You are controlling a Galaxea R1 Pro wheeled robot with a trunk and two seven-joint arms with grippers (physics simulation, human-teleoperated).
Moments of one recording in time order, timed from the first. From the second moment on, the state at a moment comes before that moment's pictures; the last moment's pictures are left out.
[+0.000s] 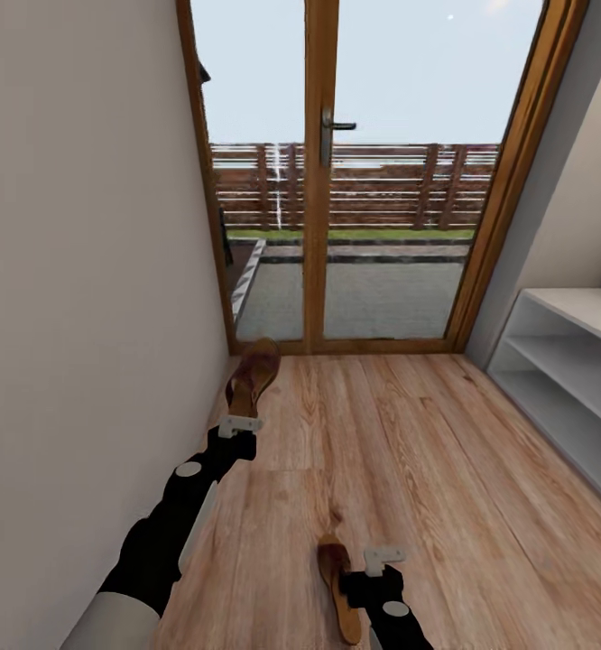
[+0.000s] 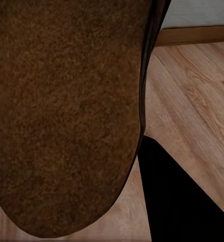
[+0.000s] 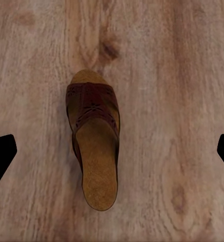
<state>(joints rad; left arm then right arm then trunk) -0.52 -0.10 -0.11 -1.14 -0.04 0.34 -0.09 -0.28 0.17 0.09 -0.76 0.07 0.19 -0.16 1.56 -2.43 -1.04</state>
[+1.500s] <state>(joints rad) -0.53 -0.13 -0.30 -1.12 0.03 0.39 -0.29 -0.28 0.17 0.09 -0.79 0.07 0.19 -0.16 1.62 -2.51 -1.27</state>
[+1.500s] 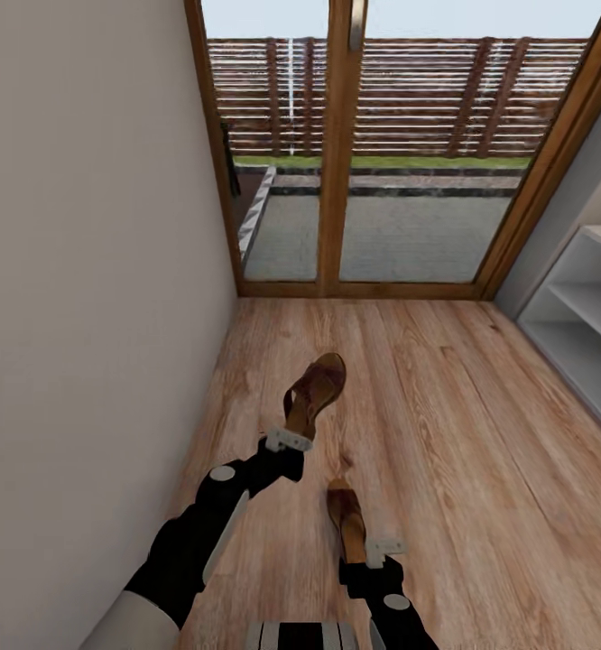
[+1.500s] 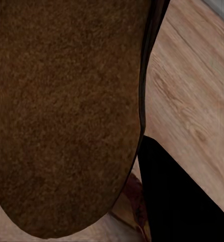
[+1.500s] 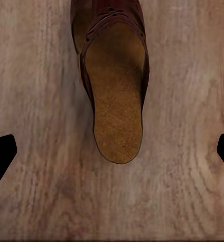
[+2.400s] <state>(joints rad) -0.64 -0.12 -0.30 -1.12 0.02 0.66 -0.52 -0.28 0.17 0.09 -1.09 0.07 0.50 -0.16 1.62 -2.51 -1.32</state>
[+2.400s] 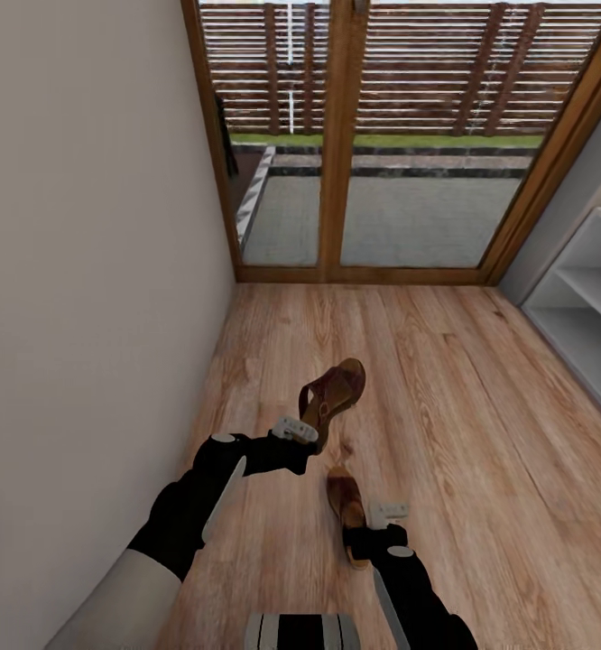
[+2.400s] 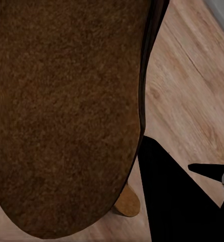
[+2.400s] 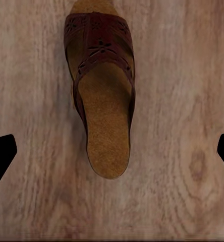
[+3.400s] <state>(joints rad) -0.65 -0.12 -0.30 -1.12 0.02 0.66 -0.52 -0.46 0.17 0.11 -0.87 0.07 0.49 -0.15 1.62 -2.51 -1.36</state>
